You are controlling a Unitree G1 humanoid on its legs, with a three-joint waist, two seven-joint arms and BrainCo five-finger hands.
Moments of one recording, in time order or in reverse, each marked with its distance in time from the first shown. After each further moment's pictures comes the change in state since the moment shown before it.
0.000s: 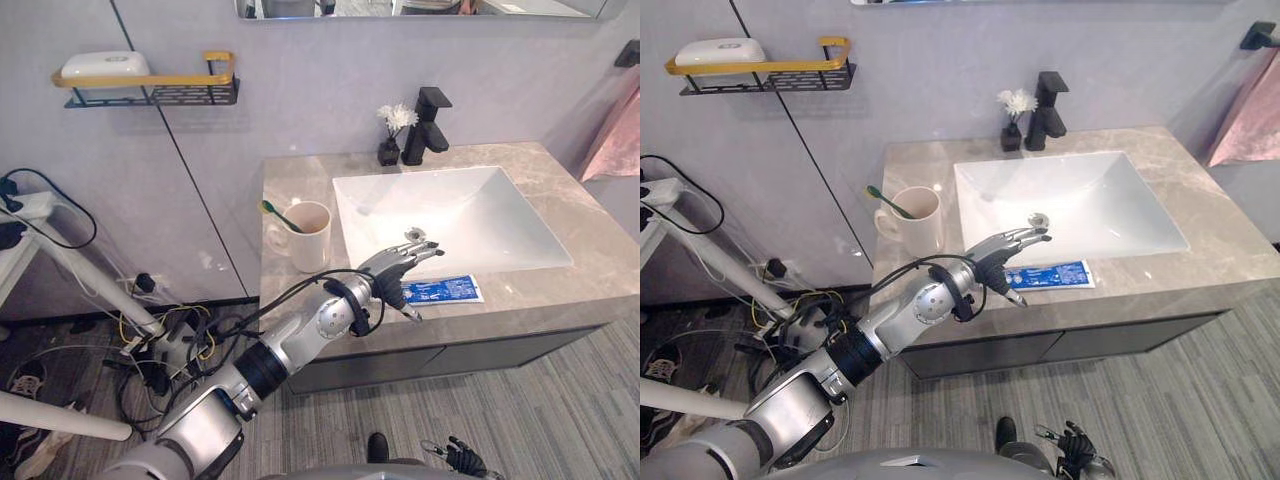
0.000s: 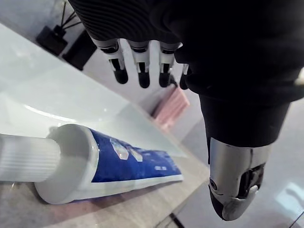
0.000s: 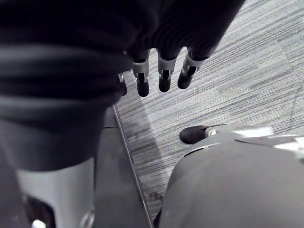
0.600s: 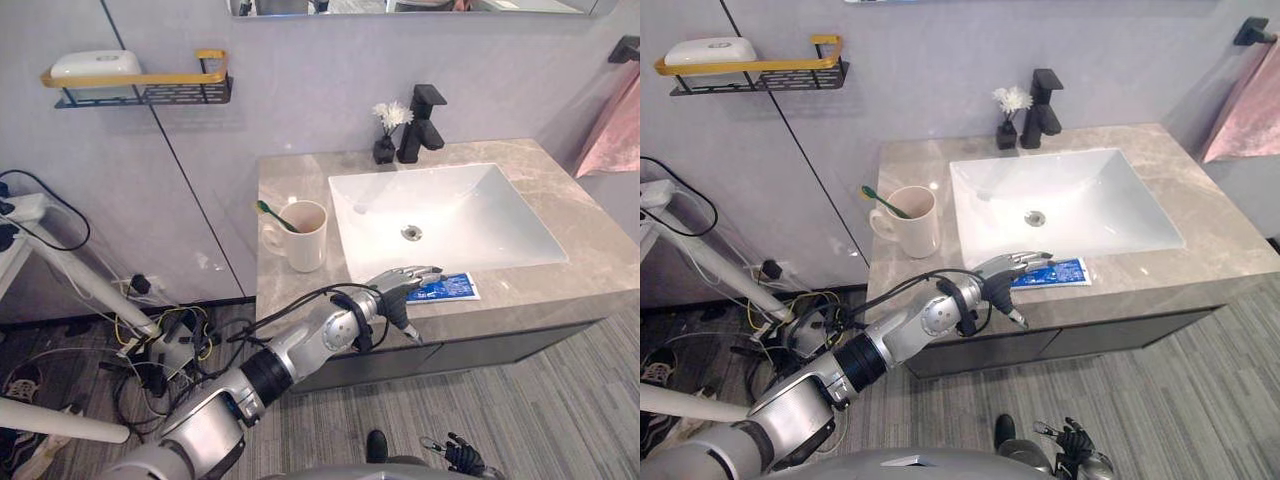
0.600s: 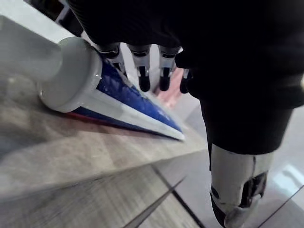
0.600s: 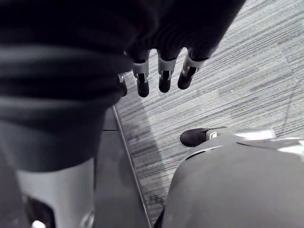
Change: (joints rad) left arm 0.006 -0.012 -0.080 0.070 0.000 0.001 -0.030; right arm -0.019 0.000 0.017 0.000 0.001 0.000 -0.018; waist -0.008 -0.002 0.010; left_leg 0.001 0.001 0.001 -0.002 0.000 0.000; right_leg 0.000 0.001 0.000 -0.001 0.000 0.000
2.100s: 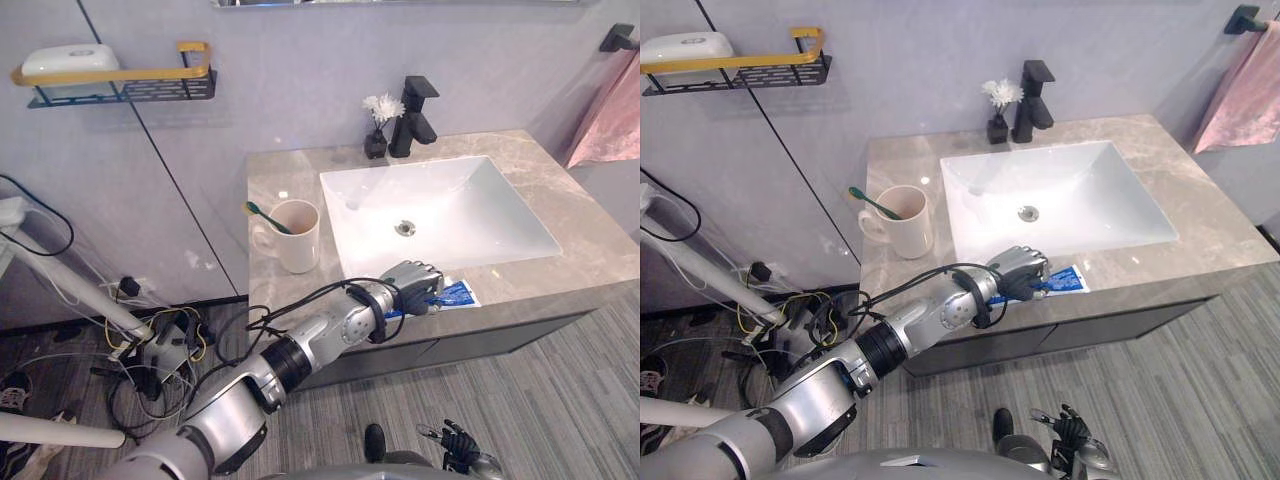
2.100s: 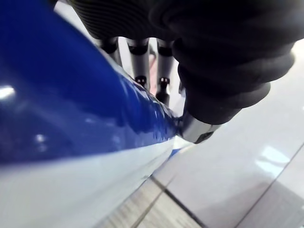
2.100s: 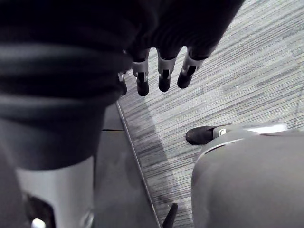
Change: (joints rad) left arm -0.099 -0.107 -0.006 0.168 0.161 -0.050 0.096; right arm -0.044 0.006 0.003 0.000 0.009 0.000 -0.015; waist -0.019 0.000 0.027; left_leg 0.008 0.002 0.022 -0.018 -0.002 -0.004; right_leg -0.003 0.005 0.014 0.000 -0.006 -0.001
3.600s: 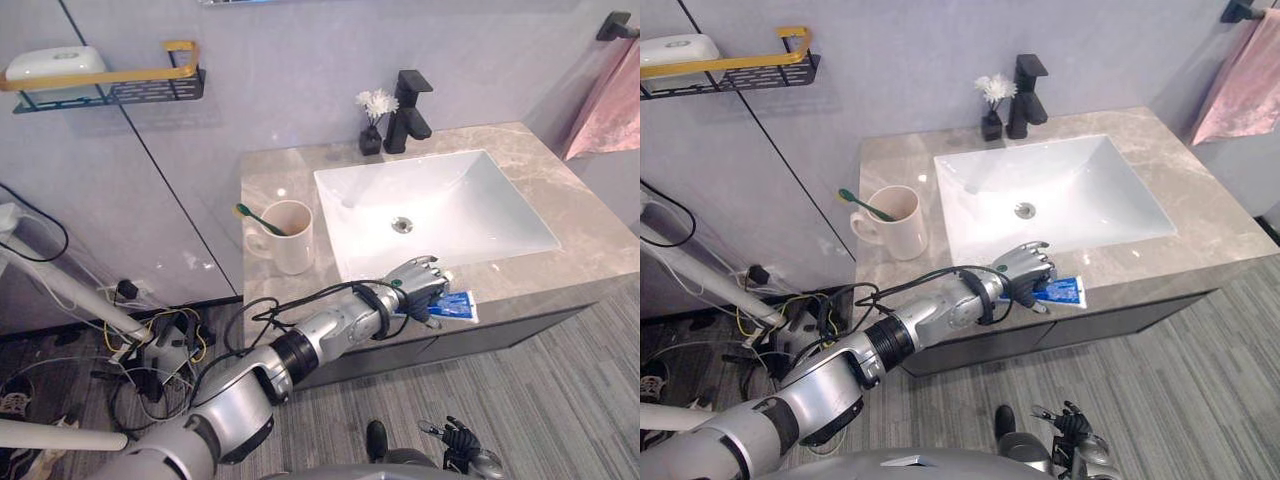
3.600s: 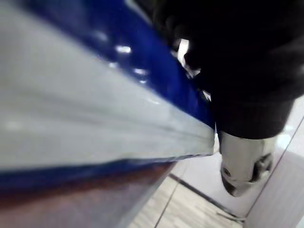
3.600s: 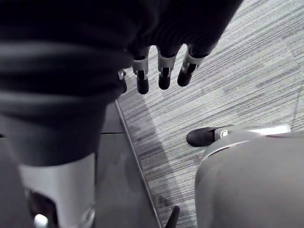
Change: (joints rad) left arm -0.058 -0.014 -0.051 0.100 0.146 -0.012 0.089; right arm -0.010 -0.007 0.009 0.001 0.002 -0.001 -0.027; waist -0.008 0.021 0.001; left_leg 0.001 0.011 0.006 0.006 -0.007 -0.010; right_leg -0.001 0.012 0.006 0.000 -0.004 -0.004
